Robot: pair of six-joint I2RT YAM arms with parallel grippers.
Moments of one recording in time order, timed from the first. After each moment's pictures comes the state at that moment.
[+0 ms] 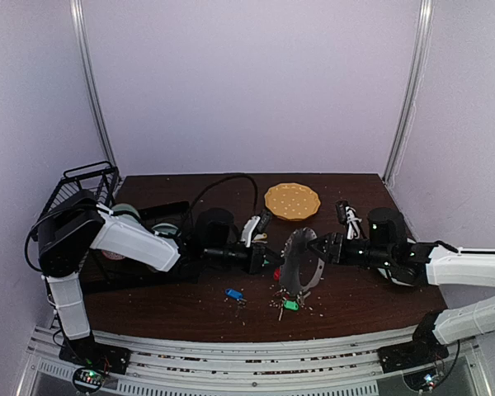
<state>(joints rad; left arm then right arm) -0.97 1.90 1.01 0.54 0.45 -0.57 0.70 1.11 0.50 0.18 -0.18 0.66</state>
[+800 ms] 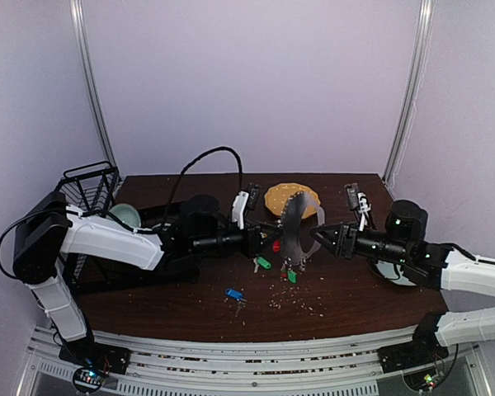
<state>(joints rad) -1.00 1.74 0.98 0.62 0.22 -0.49 0.70 0.96 0.50 0.28 -0.30 0.52</state>
